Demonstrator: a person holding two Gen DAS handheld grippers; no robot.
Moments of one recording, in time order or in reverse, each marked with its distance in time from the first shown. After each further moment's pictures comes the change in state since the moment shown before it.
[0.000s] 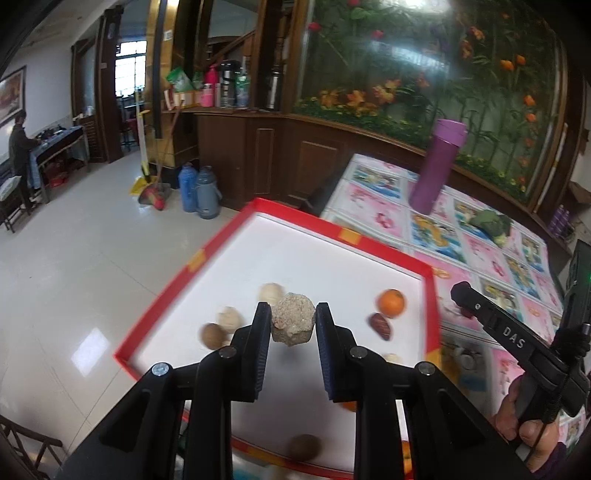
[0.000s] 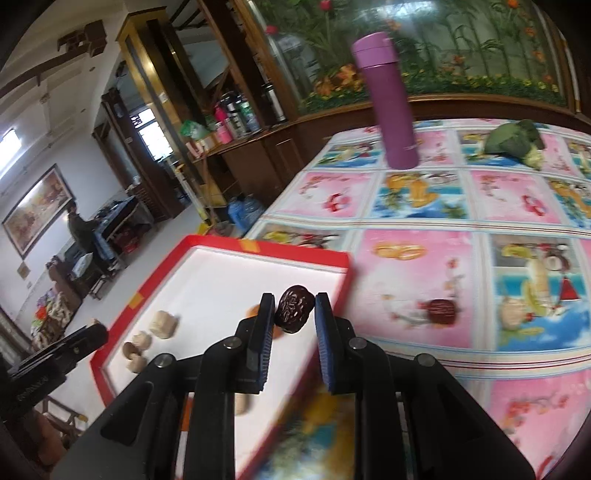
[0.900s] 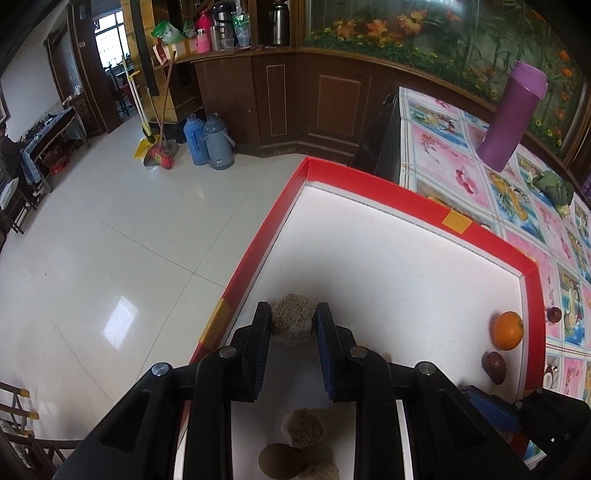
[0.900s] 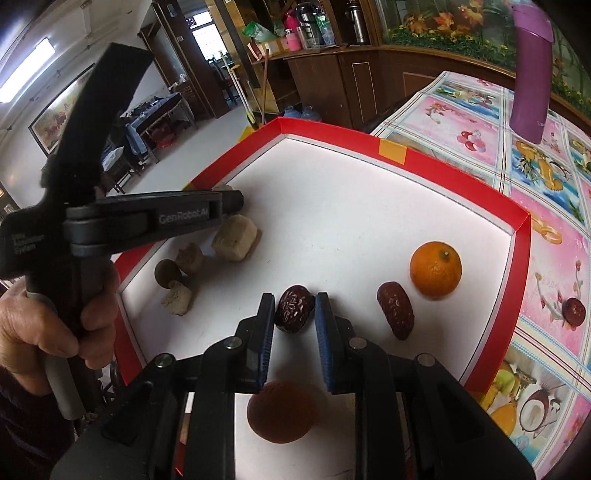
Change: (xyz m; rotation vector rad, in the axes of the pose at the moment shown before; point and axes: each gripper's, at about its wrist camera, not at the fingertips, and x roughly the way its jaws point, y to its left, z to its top) left arm 0.112 0.042 0.041 0.080 0.271 0.082; right arm 0.074 0.091 -0.032 -0.237 0.339 0.091
